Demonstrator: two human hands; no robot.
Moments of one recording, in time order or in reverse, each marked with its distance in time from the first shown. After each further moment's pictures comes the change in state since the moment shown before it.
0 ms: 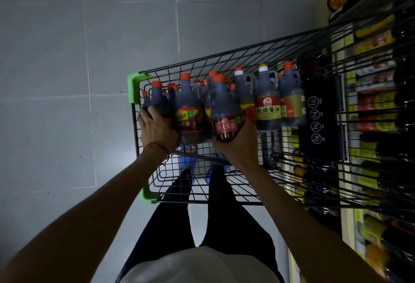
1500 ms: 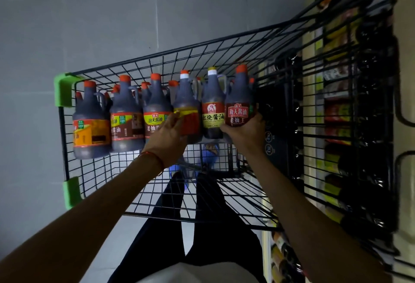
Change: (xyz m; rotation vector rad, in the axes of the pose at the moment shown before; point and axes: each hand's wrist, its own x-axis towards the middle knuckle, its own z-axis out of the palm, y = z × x) left_hand -0.059 0.150 0.096 0.243 -0.251 0.472; right_hand 0.115 0.088 -0.148 -0.007 0.066 0.184
